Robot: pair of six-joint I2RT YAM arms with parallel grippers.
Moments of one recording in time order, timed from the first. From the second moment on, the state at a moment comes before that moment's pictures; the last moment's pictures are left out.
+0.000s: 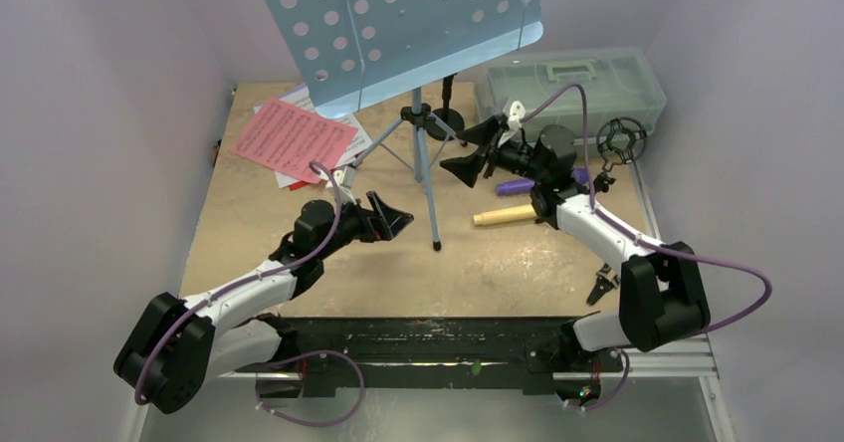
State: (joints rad) left arm -0.54 1.10 0.38 0.49 0.21 -0.76; right arm 0.34 1.41 0.88 0.55 -0.76 0.01
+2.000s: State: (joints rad) left arm -0.54 1.11 0.39 0.43 0.20 -0.73; right arm 0.35 1.72 1.12 0.65 -0.60 1.31
